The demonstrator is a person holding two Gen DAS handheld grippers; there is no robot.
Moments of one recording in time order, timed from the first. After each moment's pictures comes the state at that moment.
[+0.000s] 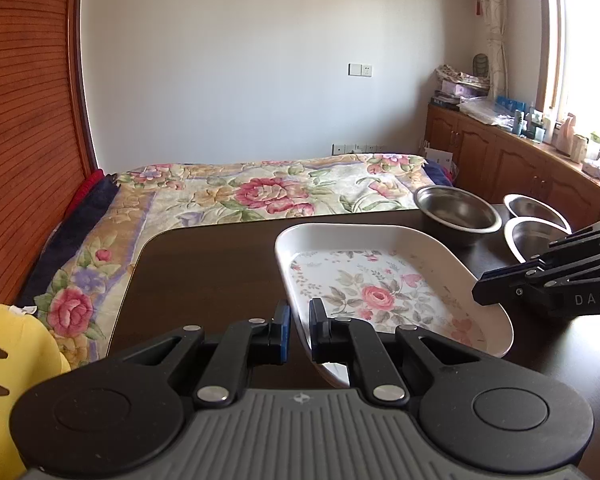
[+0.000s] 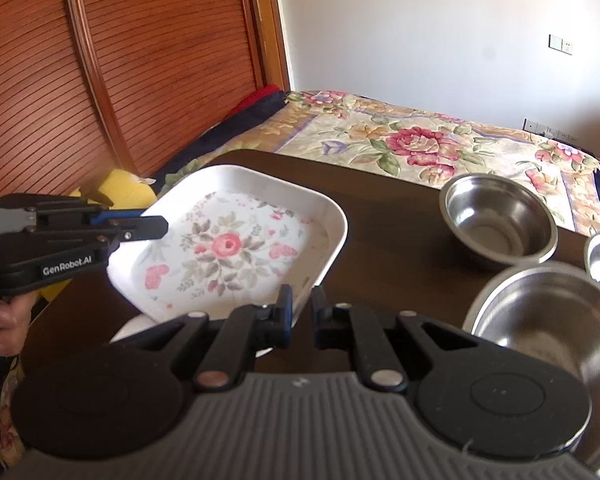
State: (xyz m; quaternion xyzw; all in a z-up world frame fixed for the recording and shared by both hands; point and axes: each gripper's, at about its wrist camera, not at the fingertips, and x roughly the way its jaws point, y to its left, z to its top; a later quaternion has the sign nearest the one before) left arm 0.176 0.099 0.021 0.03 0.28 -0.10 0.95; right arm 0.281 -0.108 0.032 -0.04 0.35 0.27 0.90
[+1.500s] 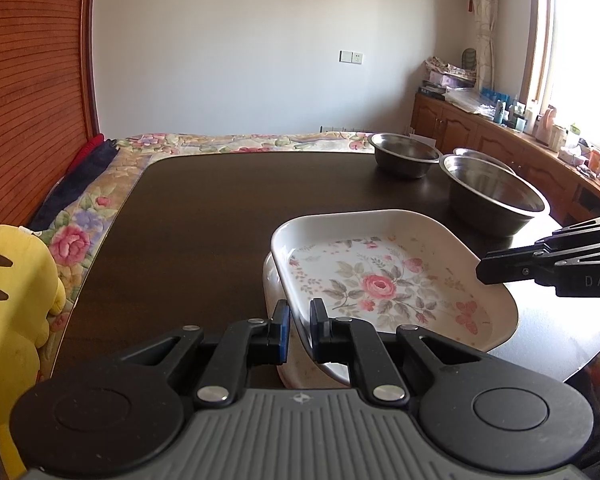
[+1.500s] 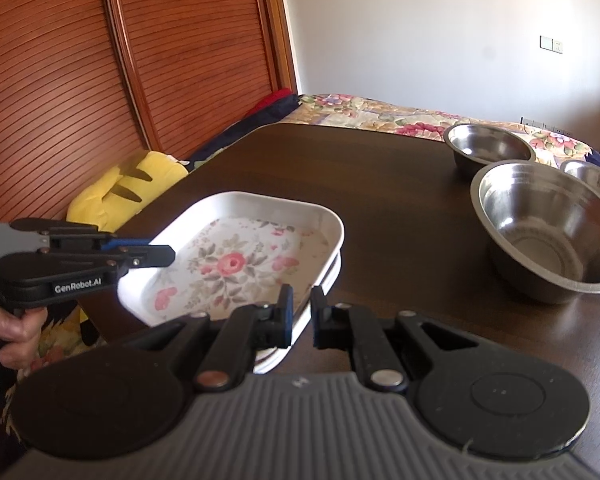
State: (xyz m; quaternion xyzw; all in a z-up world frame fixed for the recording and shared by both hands) left arm 0.061 0.093 -0.014 0.00 0.30 -0.11 0.95; right arm 0.181 -0.129 0.014 -0.02 0.34 0.28 0.90
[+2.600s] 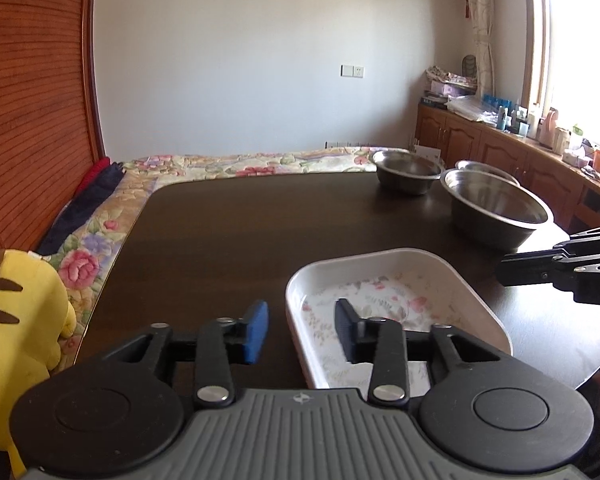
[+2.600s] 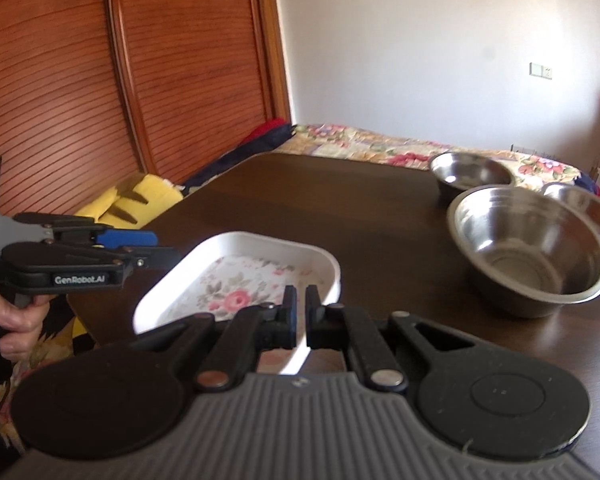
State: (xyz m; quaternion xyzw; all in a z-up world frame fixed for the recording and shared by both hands) left arm 0.061 0.086 -0.001 0.02 0.27 -0.10 0.96; right arm 0.169 -0.147 0.024 -0.02 0.28 0.27 0.92
